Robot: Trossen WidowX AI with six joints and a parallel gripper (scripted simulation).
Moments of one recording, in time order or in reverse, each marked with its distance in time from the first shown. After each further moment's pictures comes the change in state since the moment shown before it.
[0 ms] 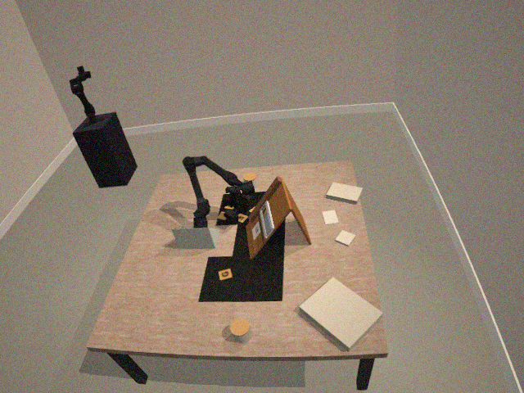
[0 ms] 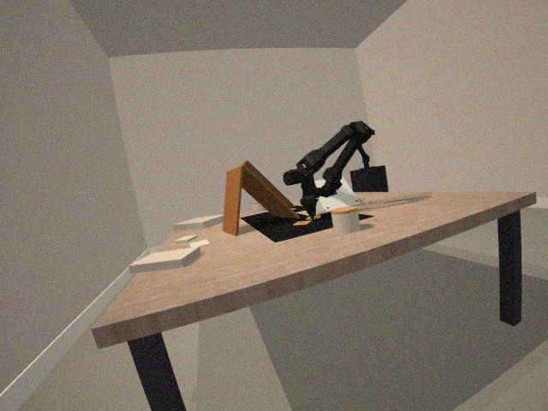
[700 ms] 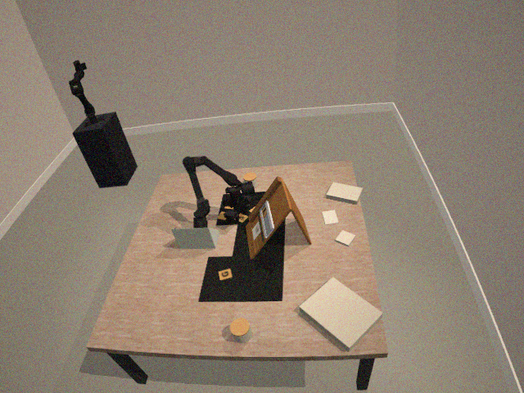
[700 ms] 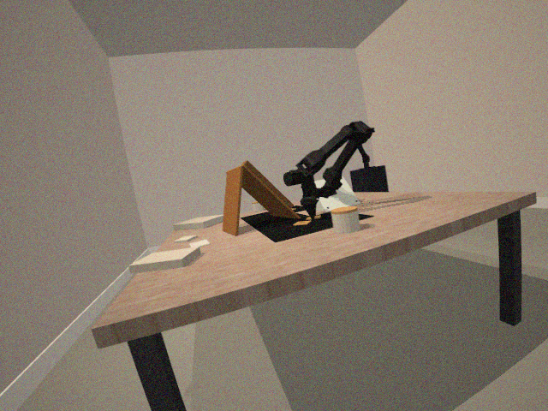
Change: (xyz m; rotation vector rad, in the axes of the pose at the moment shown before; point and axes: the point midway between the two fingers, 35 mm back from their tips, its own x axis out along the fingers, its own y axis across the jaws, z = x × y) arm 0.002 0.001 0.000 0.003 -0.001 0.001
